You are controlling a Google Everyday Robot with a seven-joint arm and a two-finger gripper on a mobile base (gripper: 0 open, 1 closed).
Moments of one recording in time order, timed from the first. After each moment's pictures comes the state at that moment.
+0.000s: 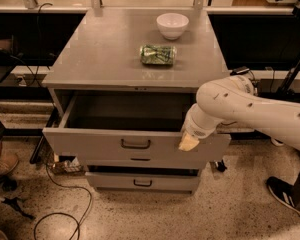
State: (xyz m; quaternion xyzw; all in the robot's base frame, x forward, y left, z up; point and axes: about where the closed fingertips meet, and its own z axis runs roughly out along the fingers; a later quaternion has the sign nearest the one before) arm 0.585 -0.129 0.657 -0.62 0.76 -0.02 0.18
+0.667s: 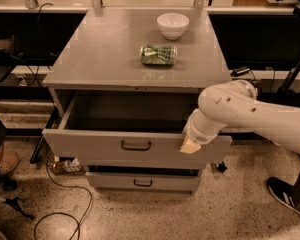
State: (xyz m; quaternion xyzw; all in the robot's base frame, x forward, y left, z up) arm 0.565 -0.134 0.651 -0.63 0.76 -0.01 0.17
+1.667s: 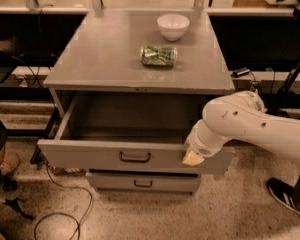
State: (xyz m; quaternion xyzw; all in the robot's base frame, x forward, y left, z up) arm 0.526 -0.135 0.650 -0.61 0.78 0.00 0.17
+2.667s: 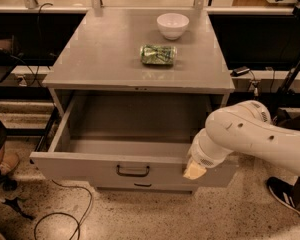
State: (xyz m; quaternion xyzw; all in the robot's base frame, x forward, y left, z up) arm 0.491 -0.133 0.648 -0.59 0.79 0.00 0.16
